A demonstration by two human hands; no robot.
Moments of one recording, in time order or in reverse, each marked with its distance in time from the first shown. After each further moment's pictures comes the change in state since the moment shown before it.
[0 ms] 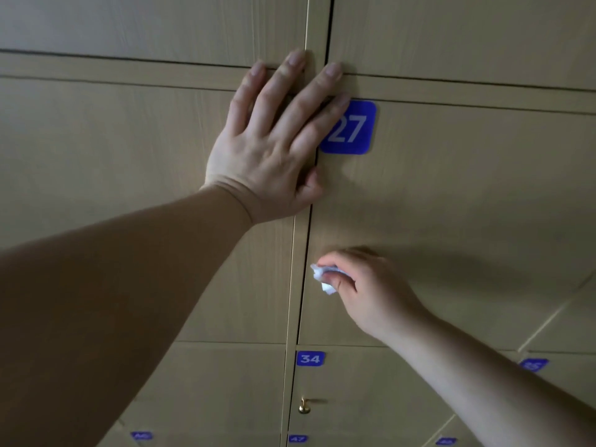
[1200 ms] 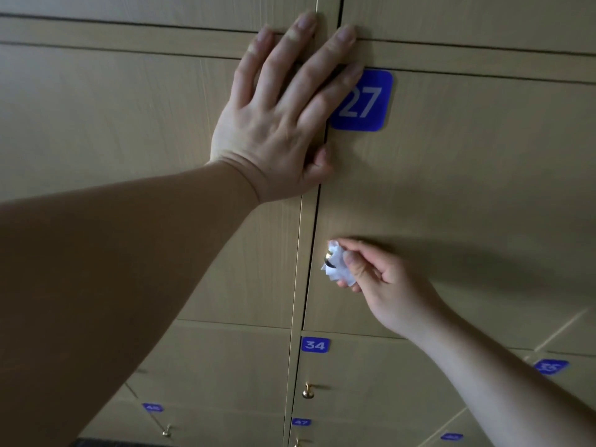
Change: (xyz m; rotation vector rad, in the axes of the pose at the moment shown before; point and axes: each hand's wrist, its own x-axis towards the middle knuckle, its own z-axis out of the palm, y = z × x) left_hand 0.000 0.001 -0.003 0.026 -0.014 -0.016; right_hand -0.018 0.004 -0.005 0.394 -0.096 0.179
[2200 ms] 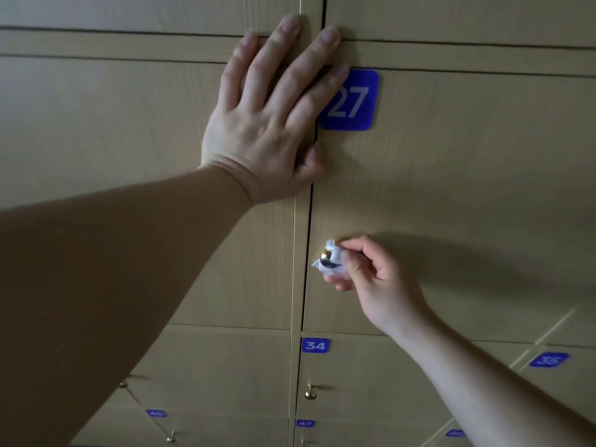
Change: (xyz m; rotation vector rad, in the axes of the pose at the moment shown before) left_hand -0.001 0.000 0.004 -0.011 0.029 0.006; right_hand 0.001 0.007 0.017 0.273 0.157 0.076
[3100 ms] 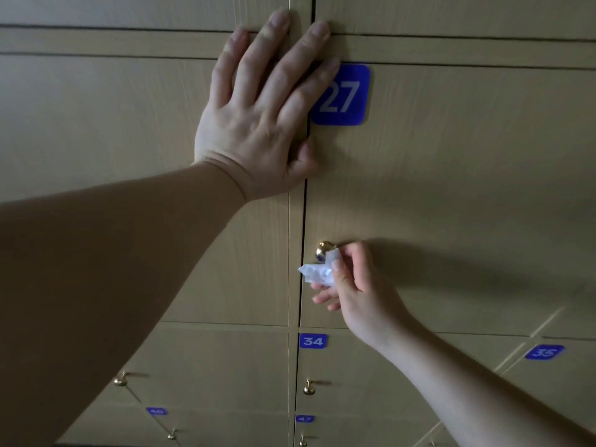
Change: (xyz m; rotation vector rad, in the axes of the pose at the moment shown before) left_hand -0.001 -0.002 0.003 0.022 -0.004 -0.002; right_hand -0.016 0.000 0.012 -0.157 -0.066 0.104
